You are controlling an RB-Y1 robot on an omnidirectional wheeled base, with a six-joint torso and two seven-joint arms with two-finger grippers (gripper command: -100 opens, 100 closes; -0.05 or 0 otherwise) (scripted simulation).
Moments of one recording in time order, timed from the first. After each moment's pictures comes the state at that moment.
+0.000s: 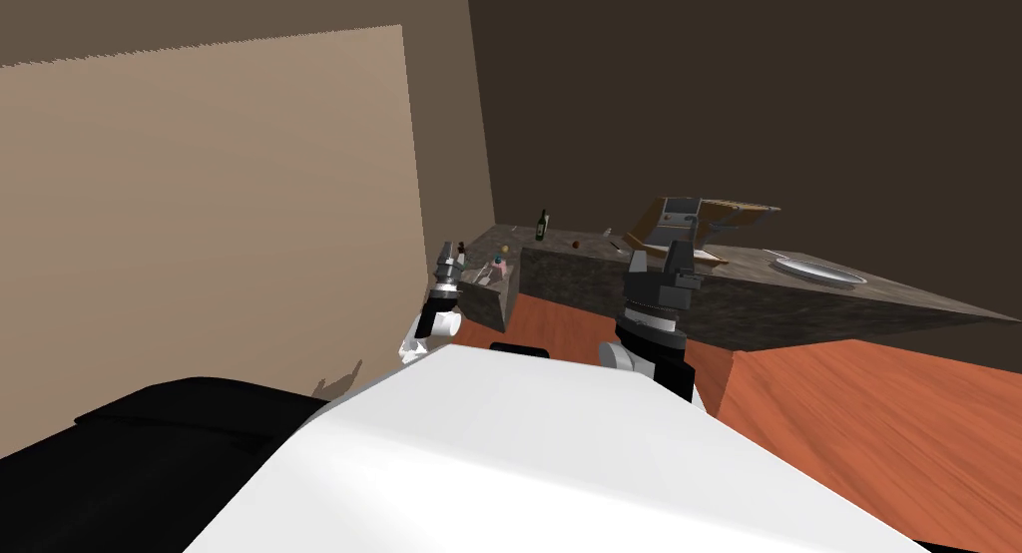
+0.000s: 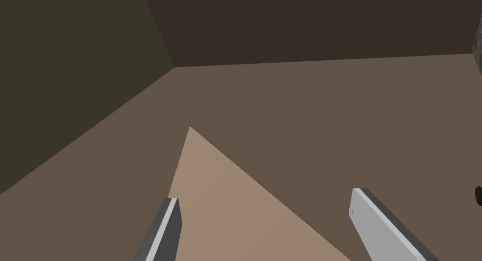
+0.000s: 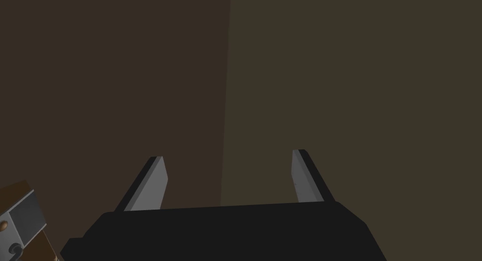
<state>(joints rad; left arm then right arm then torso) 0.36 0.15 0.03 -2.15 0.09 -0.31 0.00 0.53 0.01 0.00 -2.39 0.03 -0.51 0.08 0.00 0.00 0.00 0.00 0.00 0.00</state>
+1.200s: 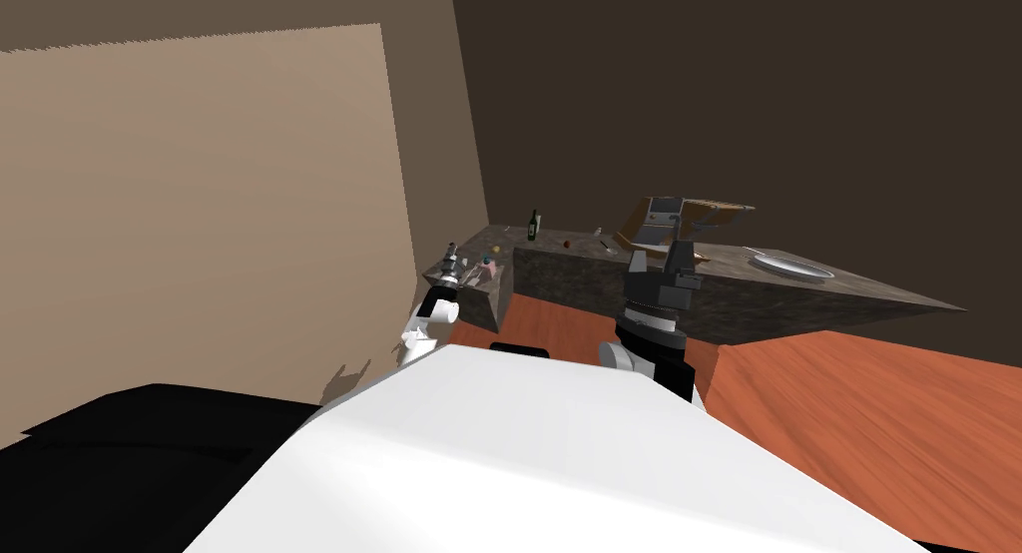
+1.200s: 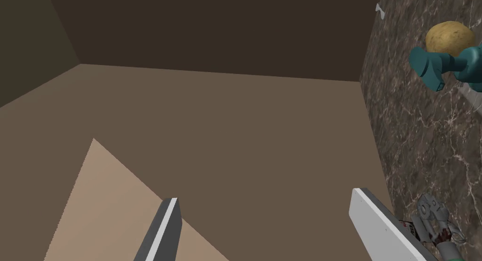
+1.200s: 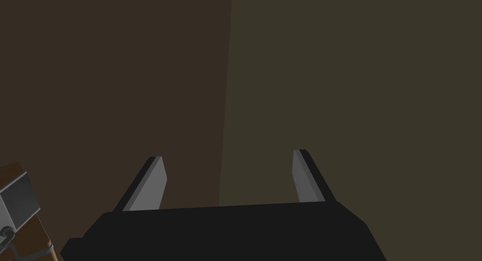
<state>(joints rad) 0.23 0.20 0.10 -2.06 0.17 -0.01 0.11 0.53 0.01 0.00 -2.39 0.03 -0.51 0.08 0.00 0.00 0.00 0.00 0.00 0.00</state>
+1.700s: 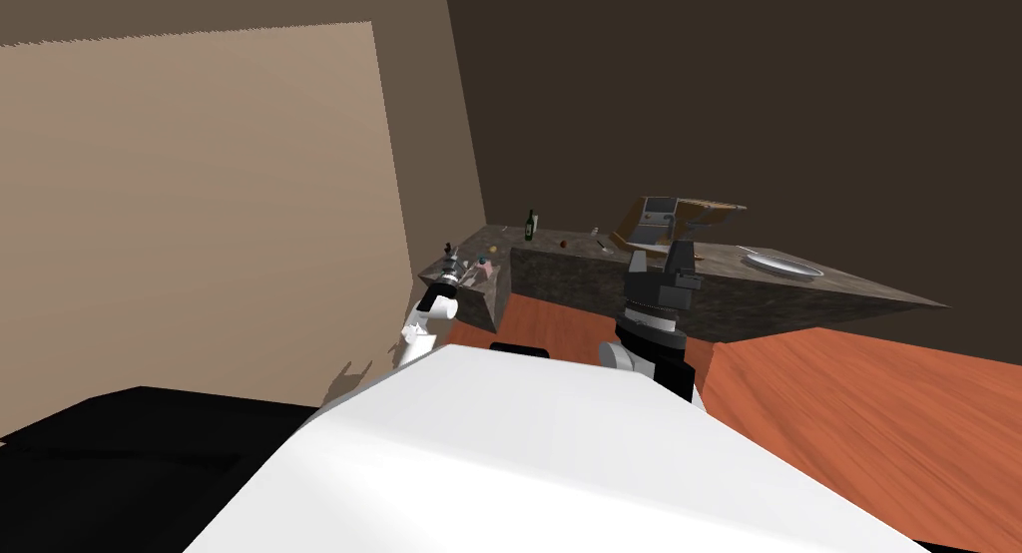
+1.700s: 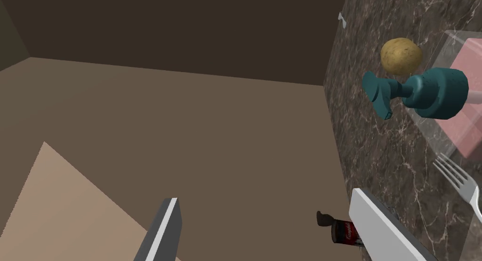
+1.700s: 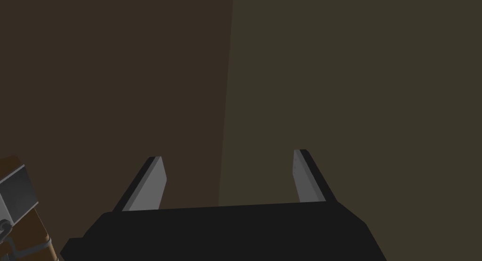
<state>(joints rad) 0.19 0.22 0.12 -2.02 0.20 0.11 0.16 0.53 0.01 0.00 -2.39 0.03 -0.51 0.08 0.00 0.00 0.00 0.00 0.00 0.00</state>
